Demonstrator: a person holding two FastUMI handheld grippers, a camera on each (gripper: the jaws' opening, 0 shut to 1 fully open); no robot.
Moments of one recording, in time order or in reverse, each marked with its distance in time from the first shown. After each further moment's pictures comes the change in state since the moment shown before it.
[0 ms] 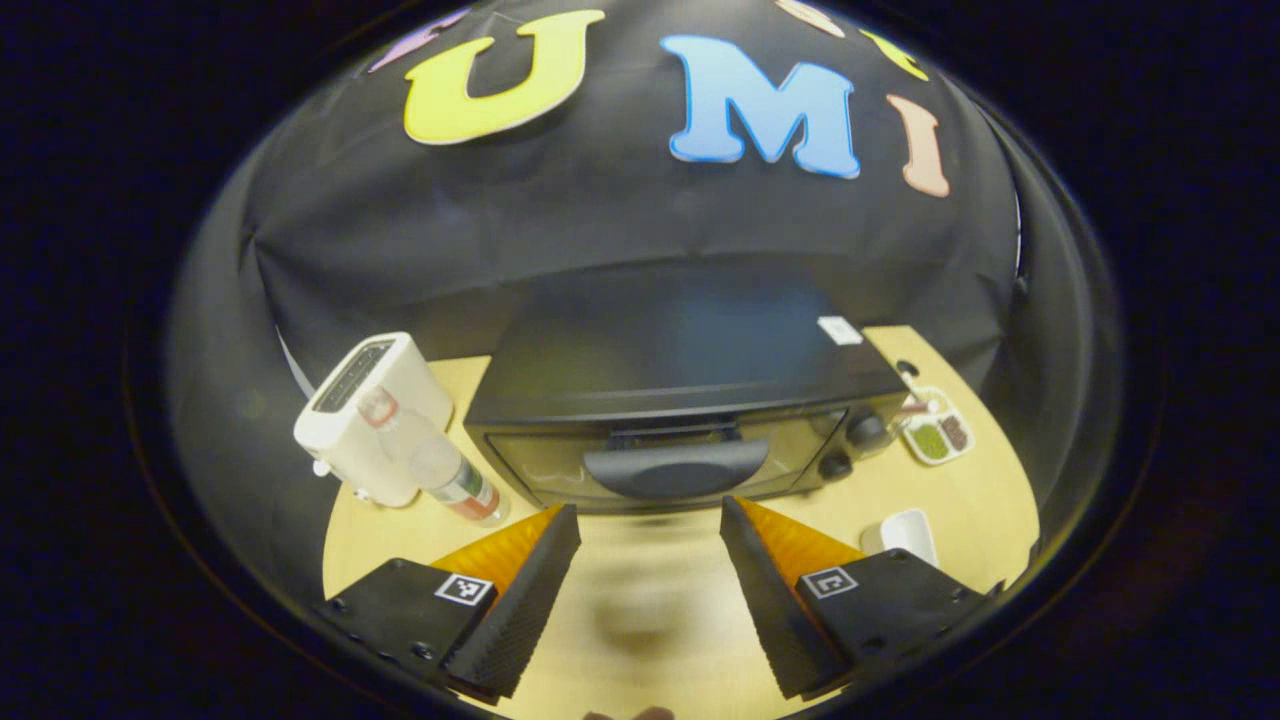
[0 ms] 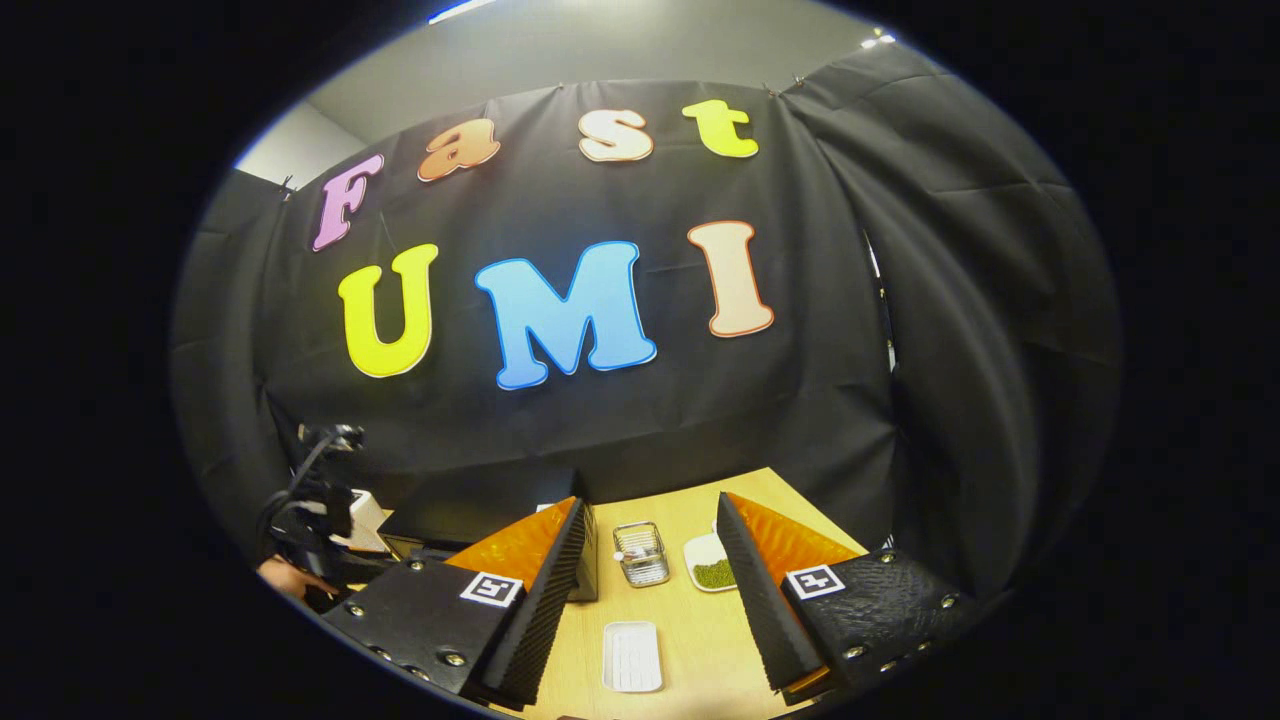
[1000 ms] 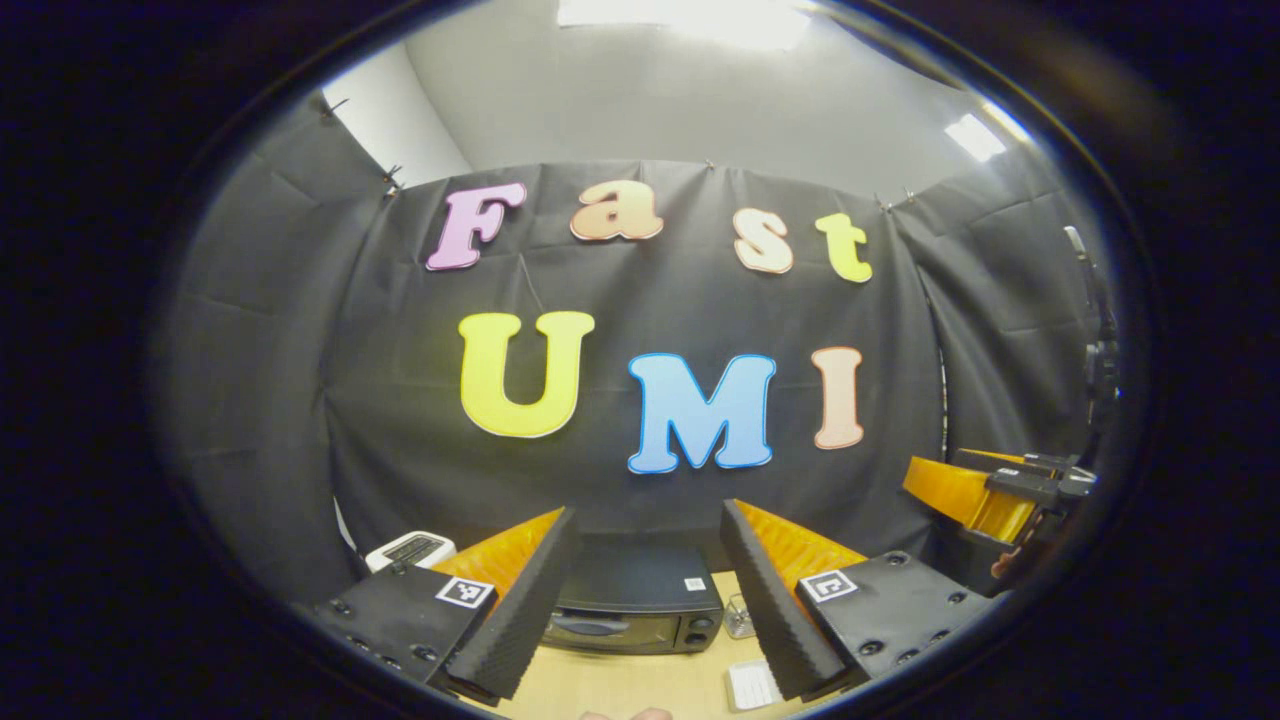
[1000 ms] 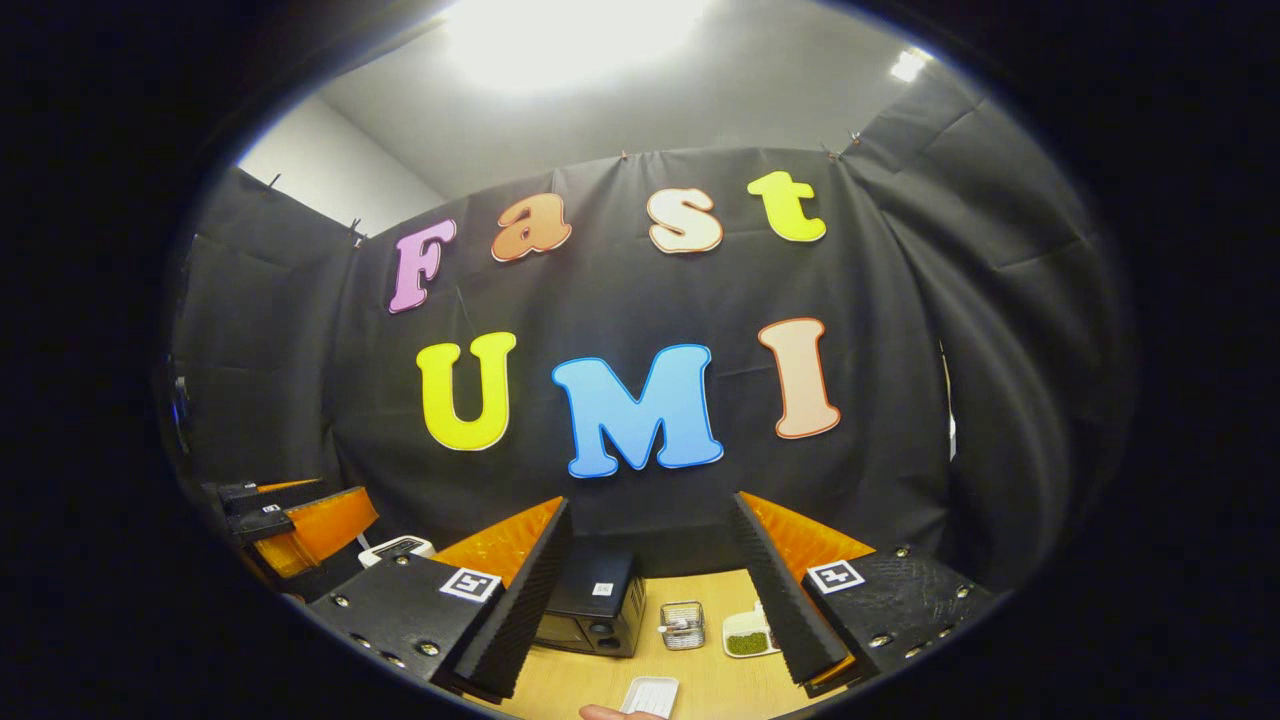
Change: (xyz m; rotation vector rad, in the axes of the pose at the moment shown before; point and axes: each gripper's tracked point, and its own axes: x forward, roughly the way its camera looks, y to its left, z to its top) left arm -0.251 -0.064 0.146 -0.026 -0.694 0.001; right arm -0.023 0.033 0.107 -0.040 -0.212 0.194
